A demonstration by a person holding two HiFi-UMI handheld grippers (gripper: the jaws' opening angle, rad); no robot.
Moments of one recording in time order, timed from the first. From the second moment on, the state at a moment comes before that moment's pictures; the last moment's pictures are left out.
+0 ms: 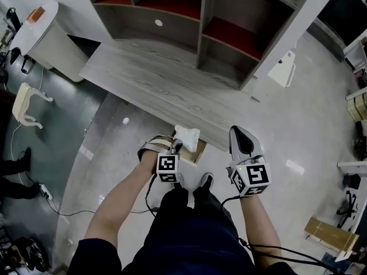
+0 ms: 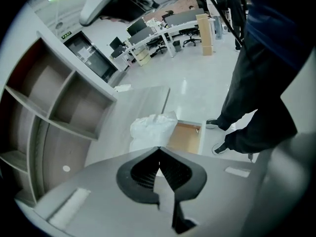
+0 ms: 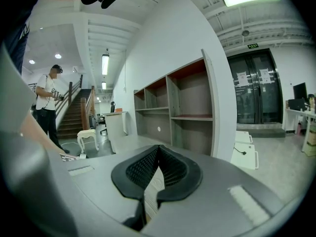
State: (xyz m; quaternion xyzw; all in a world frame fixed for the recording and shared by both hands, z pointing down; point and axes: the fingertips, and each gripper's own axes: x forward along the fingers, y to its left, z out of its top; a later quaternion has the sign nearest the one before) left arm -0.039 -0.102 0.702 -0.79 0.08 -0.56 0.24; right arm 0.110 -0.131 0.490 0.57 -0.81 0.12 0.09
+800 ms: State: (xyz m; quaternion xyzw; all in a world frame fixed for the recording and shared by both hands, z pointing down) left arm -0.004 -0.234 0.685 -0.78 0.10 -0.56 0.26; right arm 0.146 -0.140 0.475 0.60 -0.78 0.11 0.10
